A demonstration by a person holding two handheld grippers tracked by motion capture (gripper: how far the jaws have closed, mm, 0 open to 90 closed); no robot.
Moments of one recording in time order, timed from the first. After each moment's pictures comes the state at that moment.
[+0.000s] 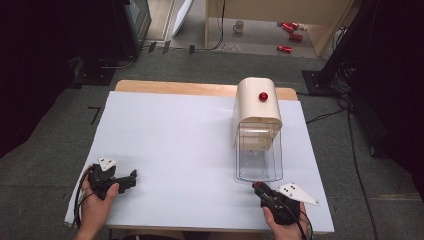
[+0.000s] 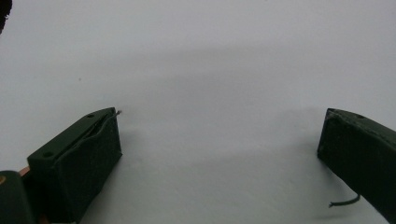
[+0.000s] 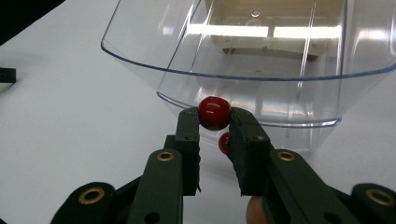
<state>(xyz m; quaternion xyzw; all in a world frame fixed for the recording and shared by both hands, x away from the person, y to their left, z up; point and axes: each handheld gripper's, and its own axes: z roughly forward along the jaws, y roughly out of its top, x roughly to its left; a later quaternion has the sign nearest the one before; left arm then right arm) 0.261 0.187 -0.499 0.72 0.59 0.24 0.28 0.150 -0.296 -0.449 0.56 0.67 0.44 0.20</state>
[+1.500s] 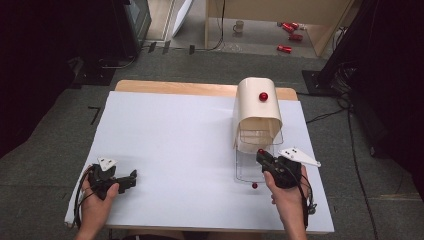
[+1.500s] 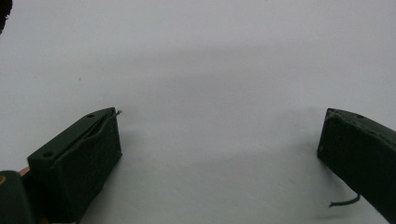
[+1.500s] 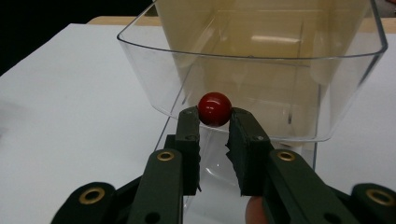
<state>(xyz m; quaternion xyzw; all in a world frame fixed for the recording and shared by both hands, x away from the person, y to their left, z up) 0.261 0.187 -0.499 0.72 0.59 0.24 0.28 0.222 -0.300 -0.400 0.56 0.66 0.44 0.22</state>
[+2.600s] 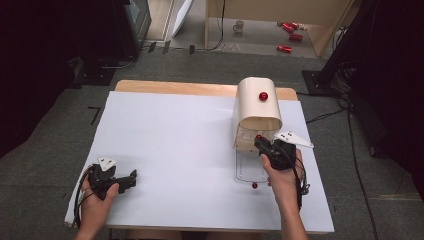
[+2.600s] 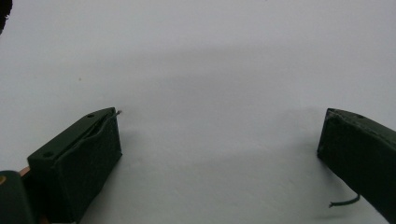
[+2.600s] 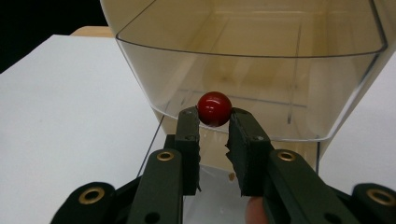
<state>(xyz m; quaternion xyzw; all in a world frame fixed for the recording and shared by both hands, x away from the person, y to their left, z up) 0.261 0.187 -0.499 0.72 0.59 0.24 0.28 0.266 -0.300 -0.402 0.57 0.65 0.44 0.23</state>
